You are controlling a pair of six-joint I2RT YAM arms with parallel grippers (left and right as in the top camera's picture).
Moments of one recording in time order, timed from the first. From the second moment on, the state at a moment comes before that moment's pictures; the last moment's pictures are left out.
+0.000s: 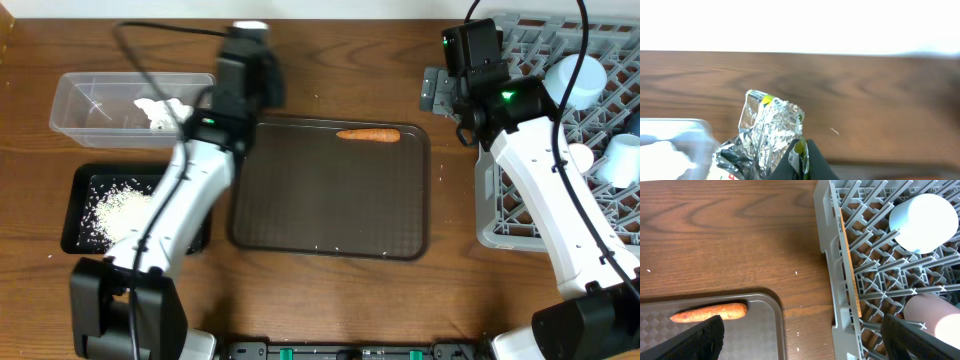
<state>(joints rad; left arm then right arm) -0.23 1.63 1.27 -0.20 -0.14 -0.23 0.30 1.67 1.62 -0.89 0.37 0.35</state>
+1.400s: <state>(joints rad) 0.46 1.50 1.27 -0.63 -0.13 -0.69 0.30 1.67 1.62 -0.89 0.37 0.35</state>
